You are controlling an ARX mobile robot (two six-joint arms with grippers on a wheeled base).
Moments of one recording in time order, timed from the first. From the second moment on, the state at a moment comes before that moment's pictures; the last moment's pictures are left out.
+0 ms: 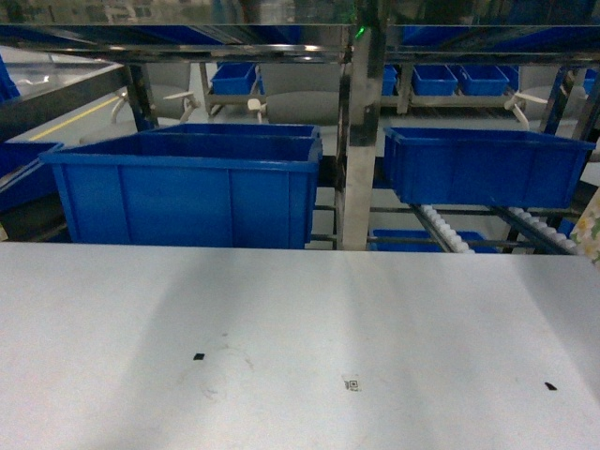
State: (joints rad) left arm -0.21 0.56 0.22 0.59 -0.17 0.27; right arm 0.08 1.43 0.29 1.18 0.04 -0.01
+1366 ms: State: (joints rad) left arm -0.21 0.56 0.22 0.59 -0.17 0.27; right arm 0.06 1.97 0.27 1.28 0.09 0.21
